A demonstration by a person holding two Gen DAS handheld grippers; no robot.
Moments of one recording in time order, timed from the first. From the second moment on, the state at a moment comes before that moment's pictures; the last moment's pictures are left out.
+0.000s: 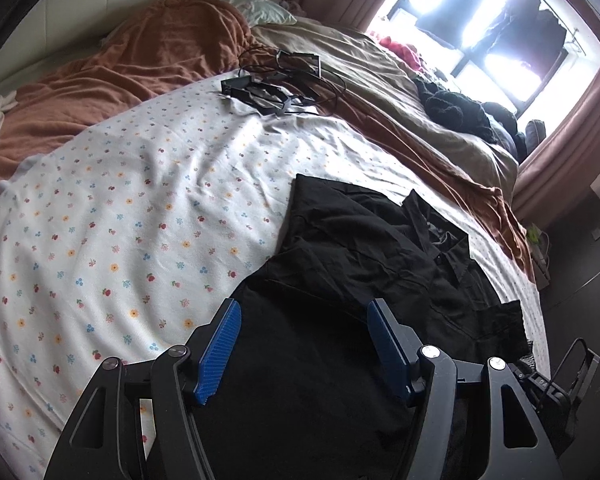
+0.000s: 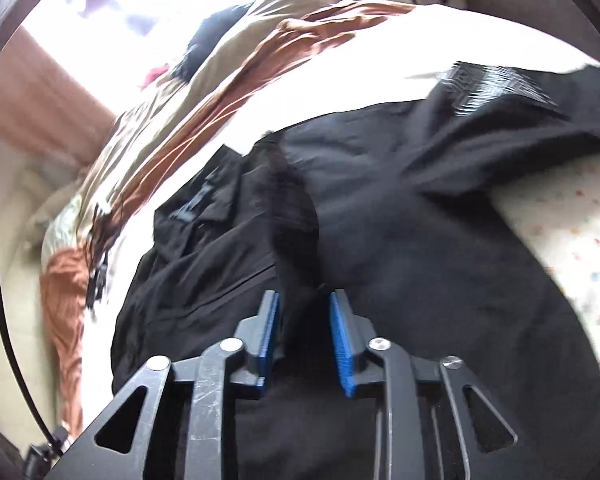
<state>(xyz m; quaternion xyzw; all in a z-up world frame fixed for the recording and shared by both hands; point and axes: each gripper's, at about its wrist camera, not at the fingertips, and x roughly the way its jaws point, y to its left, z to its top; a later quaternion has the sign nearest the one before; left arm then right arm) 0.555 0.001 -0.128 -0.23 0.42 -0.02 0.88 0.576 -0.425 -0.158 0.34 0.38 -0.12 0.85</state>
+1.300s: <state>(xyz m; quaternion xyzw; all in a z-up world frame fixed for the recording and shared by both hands) 0.582 -0.040 -0.153 -0.18 0.42 -0.03 0.89 0.525 -0.541 -0.176 0.45 0.31 -0.14 0.83</state>
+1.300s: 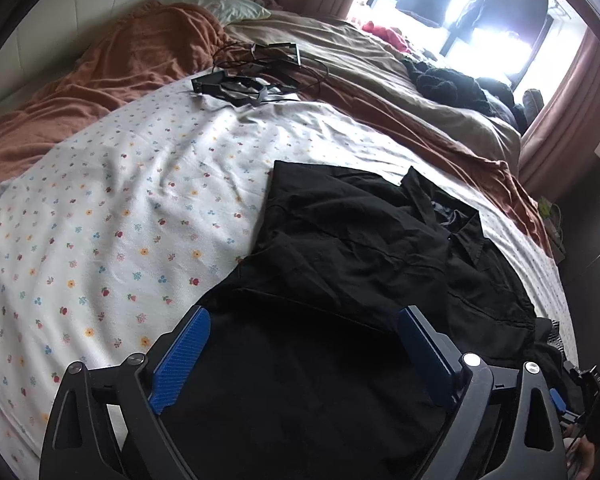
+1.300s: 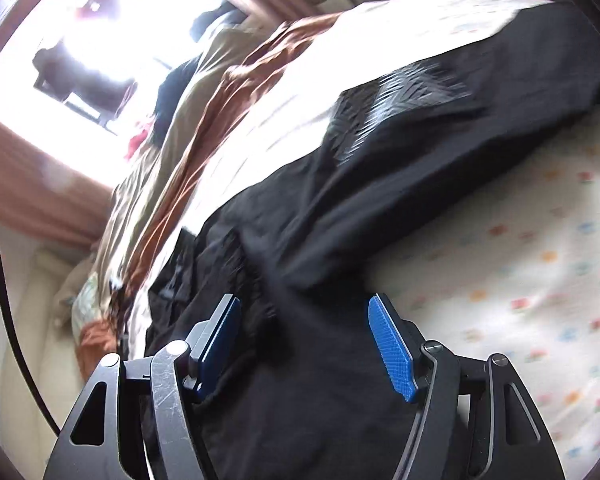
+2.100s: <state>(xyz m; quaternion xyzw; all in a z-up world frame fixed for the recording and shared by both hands) 0.580 -0.070 -0.153 -0.18 0.42 -0.07 0.89 0.445 -0.663 -0.201 0.54 0.16 -0.25 0.79</state>
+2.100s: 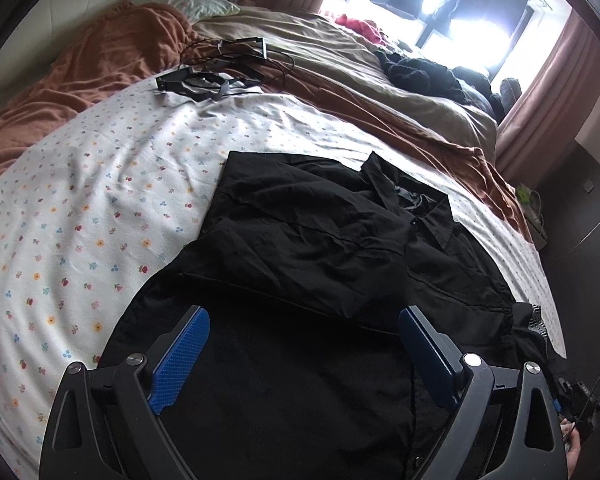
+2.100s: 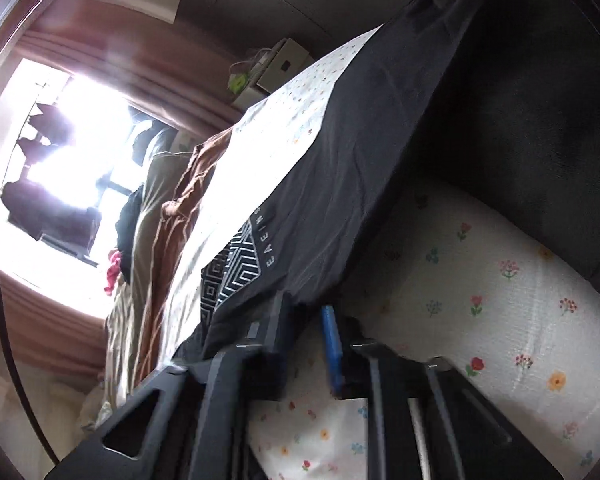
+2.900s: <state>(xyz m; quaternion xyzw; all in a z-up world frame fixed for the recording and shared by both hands) 0.571 -0.028 -0.128 -0.23 0.38 -0.07 0.89 0.537 -0.479 -0.050 0.37 0.14 -0.01 0.92</state>
